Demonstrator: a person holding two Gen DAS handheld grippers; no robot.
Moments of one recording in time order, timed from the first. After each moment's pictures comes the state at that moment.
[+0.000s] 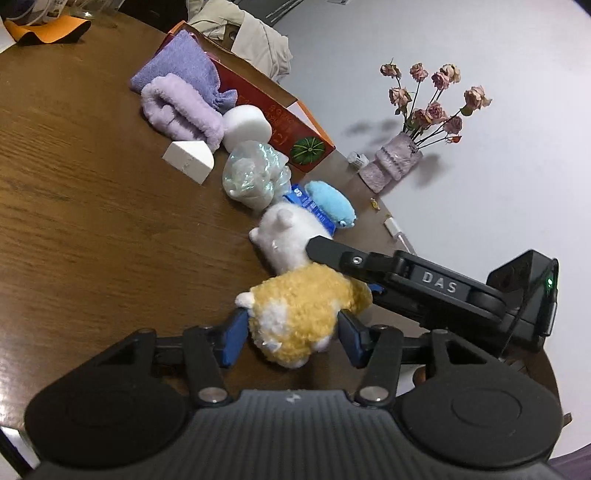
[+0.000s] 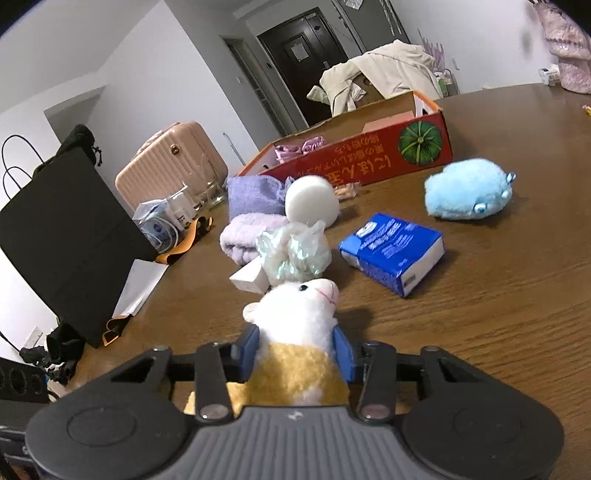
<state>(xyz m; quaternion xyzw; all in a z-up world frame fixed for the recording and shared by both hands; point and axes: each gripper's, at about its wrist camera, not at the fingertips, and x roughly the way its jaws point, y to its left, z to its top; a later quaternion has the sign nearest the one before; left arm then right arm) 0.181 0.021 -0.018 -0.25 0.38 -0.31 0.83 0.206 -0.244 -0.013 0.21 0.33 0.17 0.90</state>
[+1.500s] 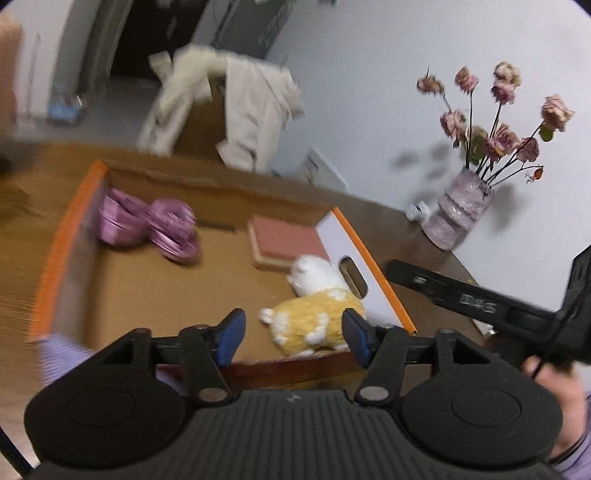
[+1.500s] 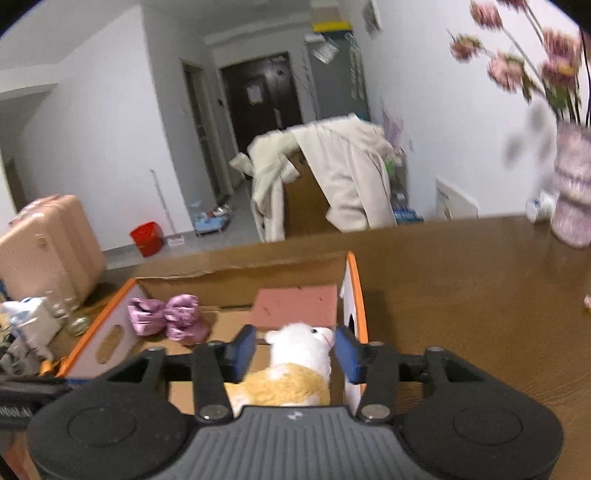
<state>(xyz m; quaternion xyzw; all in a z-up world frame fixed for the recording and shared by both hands) 0.460 -0.035 0.069 -0.12 0.34 -0.25 0.90 0.461 -0.308 0.070 0.08 0.27 0.06 0.96</state>
